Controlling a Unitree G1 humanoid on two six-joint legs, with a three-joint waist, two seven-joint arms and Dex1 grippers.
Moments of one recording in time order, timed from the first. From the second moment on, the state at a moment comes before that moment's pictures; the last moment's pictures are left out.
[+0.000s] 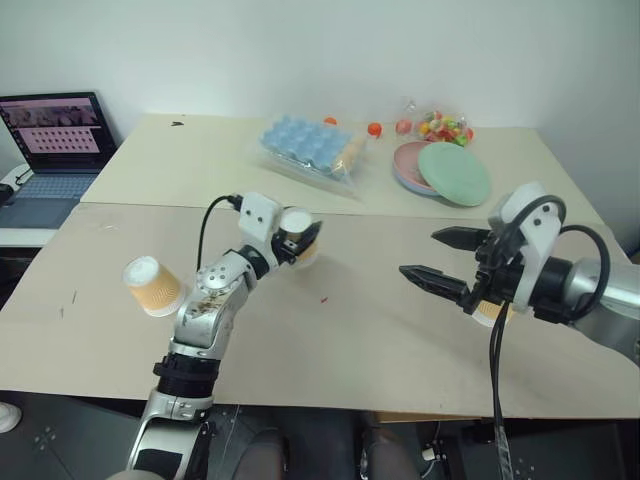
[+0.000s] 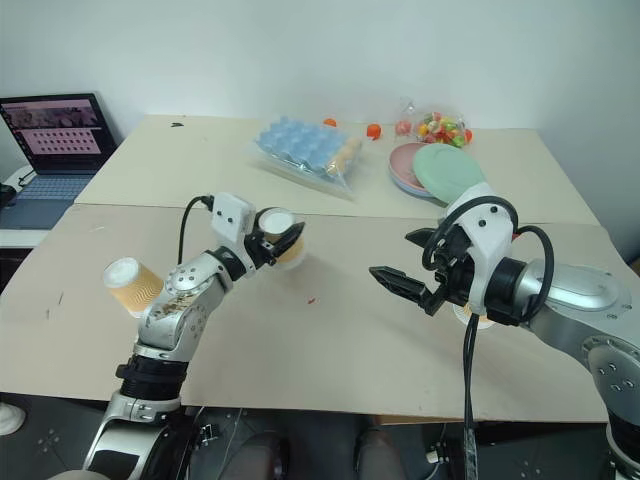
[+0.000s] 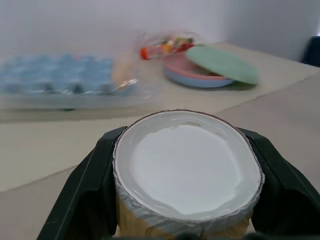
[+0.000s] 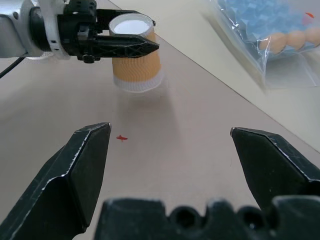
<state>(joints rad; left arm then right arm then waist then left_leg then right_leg) -0.51 0.32 -0.10 -0.15 -0.32 0.45 -0.55 -0.35 -0.94 -0.29 -0.70 1.03 1.07 0.39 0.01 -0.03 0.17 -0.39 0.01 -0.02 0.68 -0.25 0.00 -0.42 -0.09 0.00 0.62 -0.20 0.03</state>
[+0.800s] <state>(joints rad) -0.50 0.26 -0.28 0.04 -0.25 0.29 -0.80 -0.30 -0.94 -0.33 -0.75 1.09 1.07 0.27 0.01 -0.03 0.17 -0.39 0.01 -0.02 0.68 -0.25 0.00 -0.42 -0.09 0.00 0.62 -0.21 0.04</state>
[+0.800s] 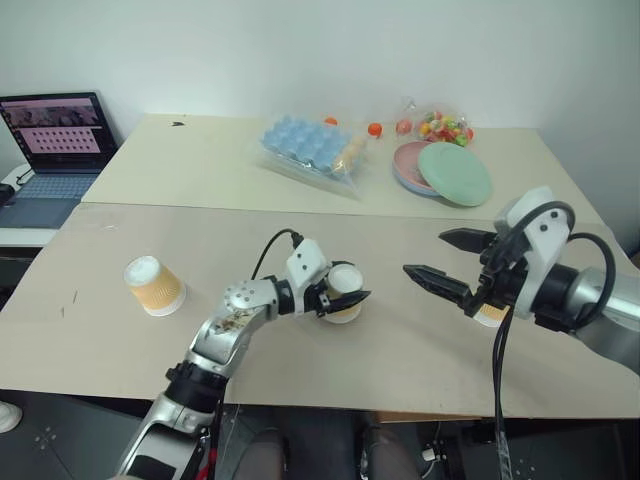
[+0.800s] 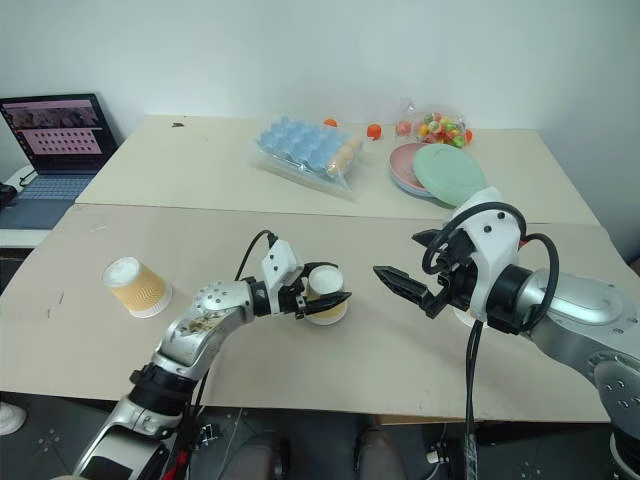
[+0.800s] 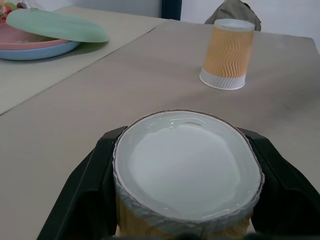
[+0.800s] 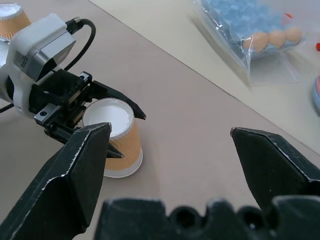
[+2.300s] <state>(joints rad) -0.90 0.31 0.15 -0.21 -0.33 0.85 -0.26 -0.34 -0.95 -0.26 -0.69 1.05 1.04 0.33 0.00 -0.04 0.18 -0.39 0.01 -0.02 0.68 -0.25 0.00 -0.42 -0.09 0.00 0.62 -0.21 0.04</state>
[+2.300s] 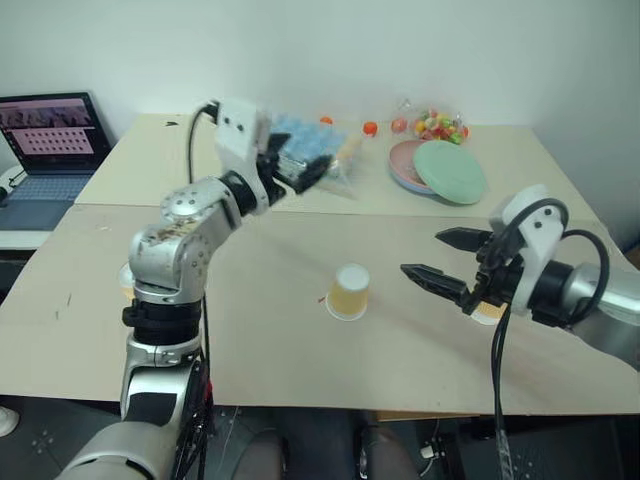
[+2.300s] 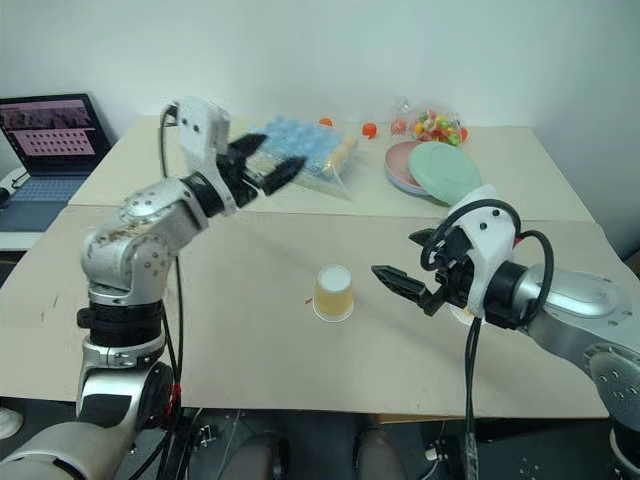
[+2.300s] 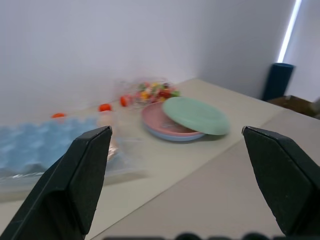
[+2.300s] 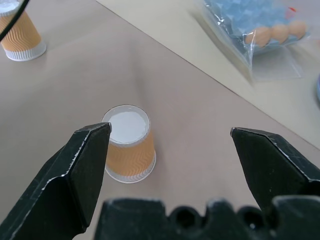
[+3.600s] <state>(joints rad) 0.14 0.22 0.43 -0.70 -0.12 0.64 -0.01 -0.42 -0.95 -0.22 -0.61 1.06 1.03 0.56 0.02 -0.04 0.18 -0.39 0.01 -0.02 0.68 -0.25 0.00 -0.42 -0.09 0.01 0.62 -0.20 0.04</state>
